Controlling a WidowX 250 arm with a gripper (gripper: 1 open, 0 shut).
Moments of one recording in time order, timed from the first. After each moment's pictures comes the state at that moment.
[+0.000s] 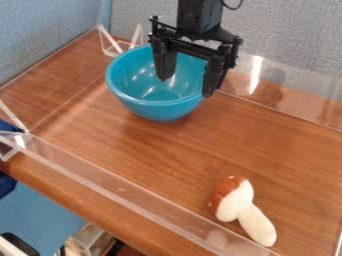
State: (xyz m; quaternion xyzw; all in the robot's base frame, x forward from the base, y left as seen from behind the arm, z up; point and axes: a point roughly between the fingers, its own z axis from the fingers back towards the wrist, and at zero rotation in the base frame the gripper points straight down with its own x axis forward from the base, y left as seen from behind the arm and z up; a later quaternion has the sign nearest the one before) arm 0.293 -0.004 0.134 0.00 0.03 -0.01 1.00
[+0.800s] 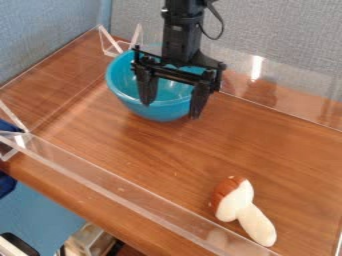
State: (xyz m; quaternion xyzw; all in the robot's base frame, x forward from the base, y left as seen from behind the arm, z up) arm 0.277 0.008 0.112 0.01 0.04 0.11 0.99
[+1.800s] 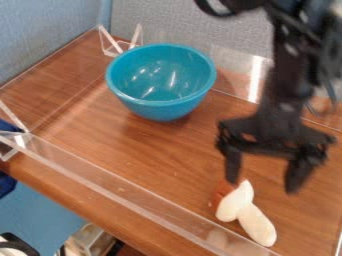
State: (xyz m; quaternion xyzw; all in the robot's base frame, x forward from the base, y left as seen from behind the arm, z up) arm 0.243 -0.123 0.081 0.01 0.01 0.19 0.98
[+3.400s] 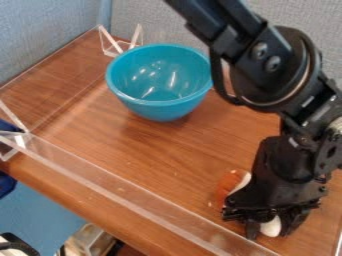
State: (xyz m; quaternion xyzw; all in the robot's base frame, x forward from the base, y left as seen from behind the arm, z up) arm 0.220 -0.125 0.021 0.05 -0.01 0.35 0.93
